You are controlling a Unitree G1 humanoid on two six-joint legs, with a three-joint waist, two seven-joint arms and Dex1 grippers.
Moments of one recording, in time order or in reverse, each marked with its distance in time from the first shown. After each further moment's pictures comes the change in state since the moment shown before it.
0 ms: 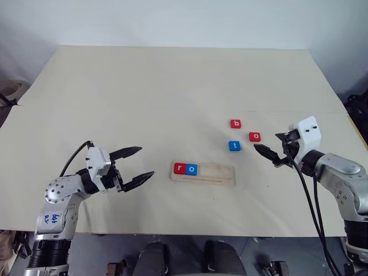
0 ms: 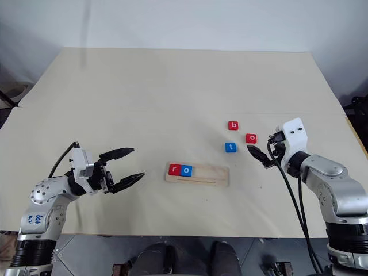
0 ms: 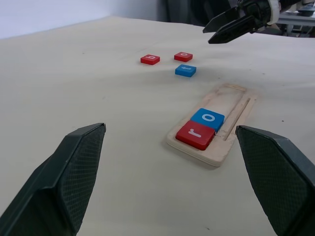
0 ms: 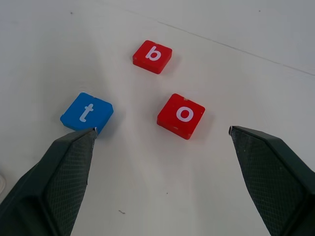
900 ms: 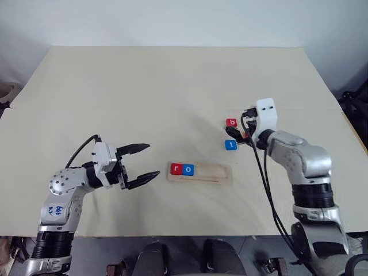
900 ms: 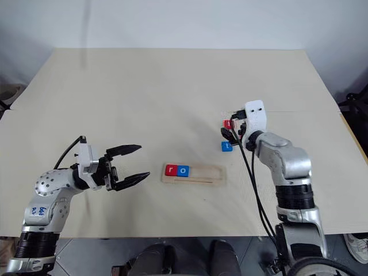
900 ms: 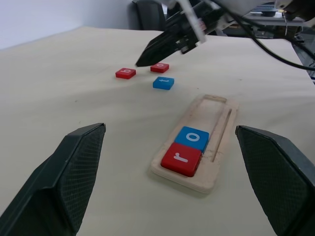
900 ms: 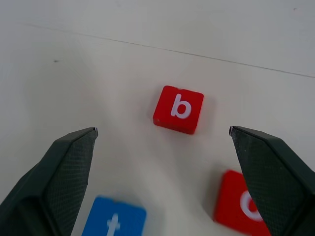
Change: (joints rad) left arm -0.058 0.008 -0.049 -0.029 -0.002 0.010 -0.066; right arm -0.435 0.360 0.164 0.333 -0.168 0.136 -0.291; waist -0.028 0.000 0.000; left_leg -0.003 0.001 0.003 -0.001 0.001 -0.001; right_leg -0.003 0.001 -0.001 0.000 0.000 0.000
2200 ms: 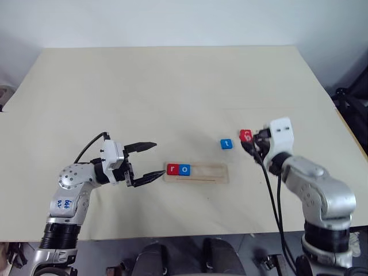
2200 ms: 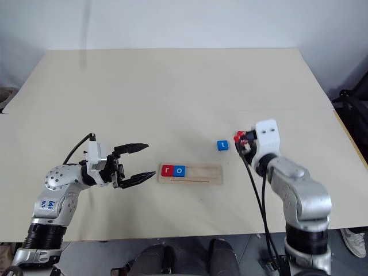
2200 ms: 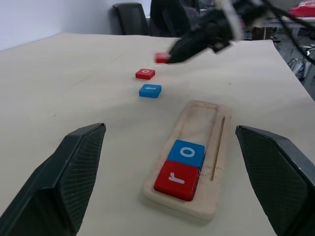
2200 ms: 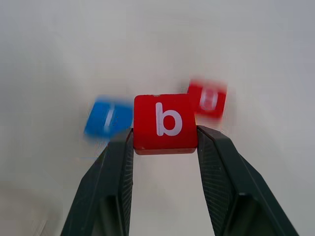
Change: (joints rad) left arm -0.091 -0.014 -0.069 0.114 0.009 -0.050 -0.027; right arm 0.458 0.036 -0.171 -0.736 0.026 0.324 -0.009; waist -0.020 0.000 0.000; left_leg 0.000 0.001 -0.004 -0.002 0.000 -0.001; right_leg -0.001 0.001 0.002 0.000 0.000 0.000
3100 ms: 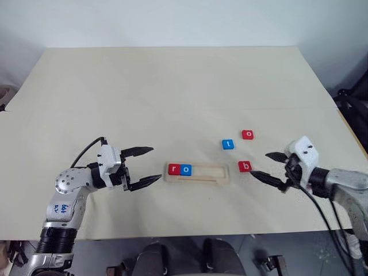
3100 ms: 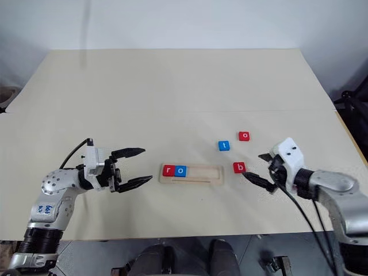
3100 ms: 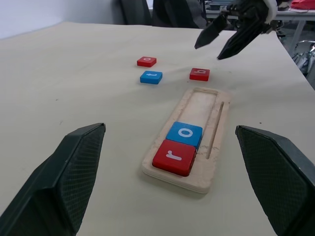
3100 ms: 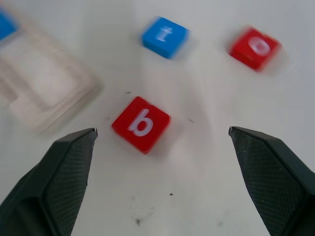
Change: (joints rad) left arm 0.066 0.022 0.026 -0.019 0.002 -0.022 0.010; right arm 0.146 -0.519 0.010 0.407 0.039 -0.713 0.805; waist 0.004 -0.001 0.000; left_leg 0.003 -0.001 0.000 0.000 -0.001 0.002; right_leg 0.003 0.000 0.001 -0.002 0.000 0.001
